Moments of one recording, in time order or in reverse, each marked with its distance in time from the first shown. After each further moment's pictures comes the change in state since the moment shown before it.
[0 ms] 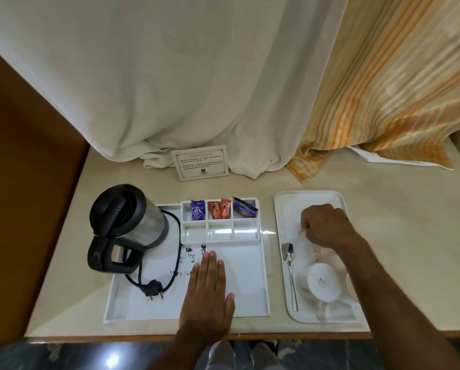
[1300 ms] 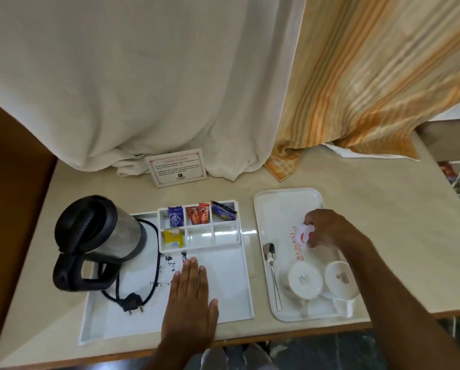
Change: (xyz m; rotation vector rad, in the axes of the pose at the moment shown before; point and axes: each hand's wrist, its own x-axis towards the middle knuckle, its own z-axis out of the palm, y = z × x) left_hand 0.000 0.002 -0.005 0.028 0.043 0.038; right_hand -0.005 0.059 0.013 0.209 -0.139 0.143
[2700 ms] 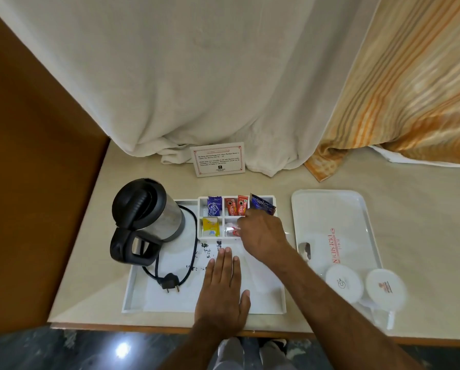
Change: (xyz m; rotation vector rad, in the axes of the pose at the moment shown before) left_hand 0.002 0.000 0.001 -0.005 -0.021 -0.024; right_hand -0.015 -0.207 0.073 -0.266 0.388 -0.508
